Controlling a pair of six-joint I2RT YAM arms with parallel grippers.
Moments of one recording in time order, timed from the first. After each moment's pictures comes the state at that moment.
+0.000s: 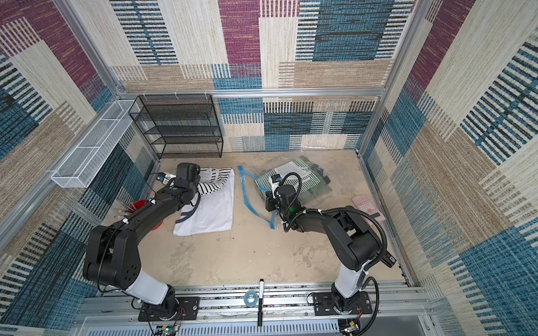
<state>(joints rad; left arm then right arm) -0.22 1.59 1.11 -0.26 -0.45 -1.37 0.54 1.75 0.82 0.51 -0.04 0.23</state>
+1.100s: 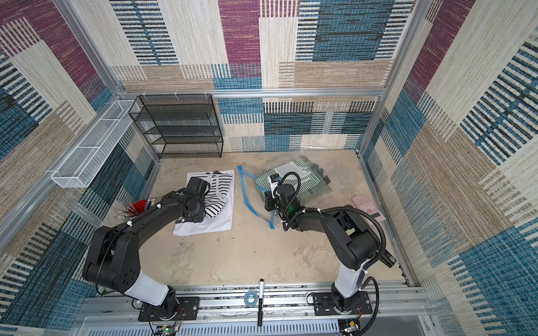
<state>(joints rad) -0.30 1.57 1.04 -0.65 -0.28 -1.78 0.54 1.76 0.84 0.50 -0.07 0.23</state>
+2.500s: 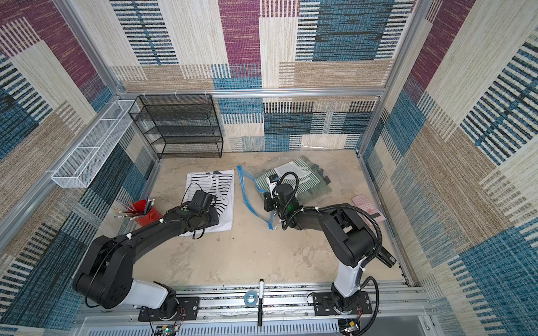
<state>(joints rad) -0.41 1.48 0.83 -0.42 -0.17 -0.62 0.54 1.79 0.87 0.48 -0.09 0.23</state>
